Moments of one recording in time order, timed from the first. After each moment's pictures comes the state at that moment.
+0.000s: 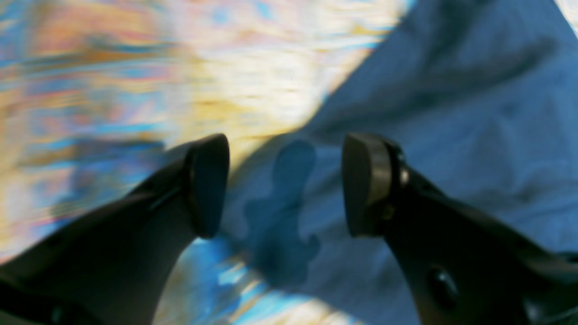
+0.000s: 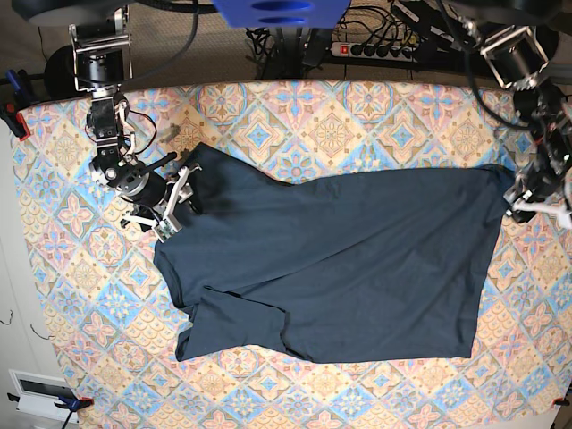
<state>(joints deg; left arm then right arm) -3.4 -22.4 -33.3 73.9 -32.2 -2.6 49.6 1.6 20.8 -3.8 77.7 7.0 32.9 -24.3</state>
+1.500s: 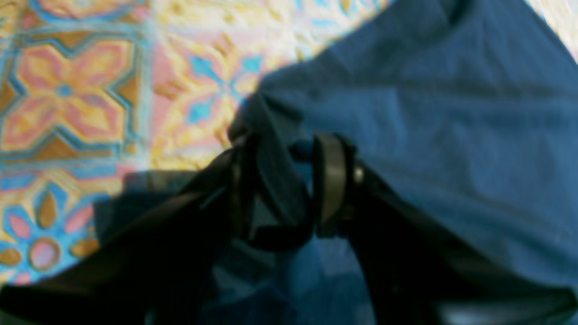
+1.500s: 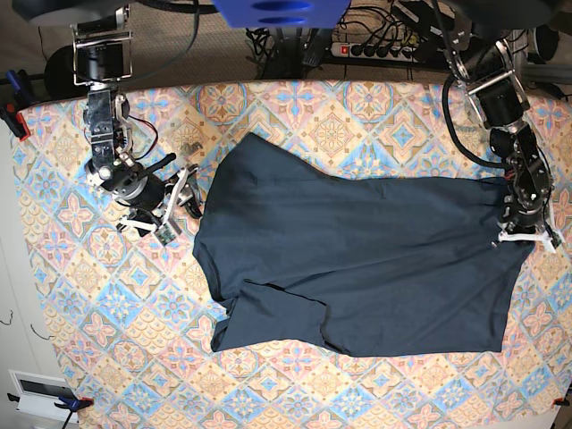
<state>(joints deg) -13.9 -20.3 -28.2 57.6 -21.0 3.6 26.3 0.2 20.1 -1.3 88.8 13.0 33.4 -36.9</state>
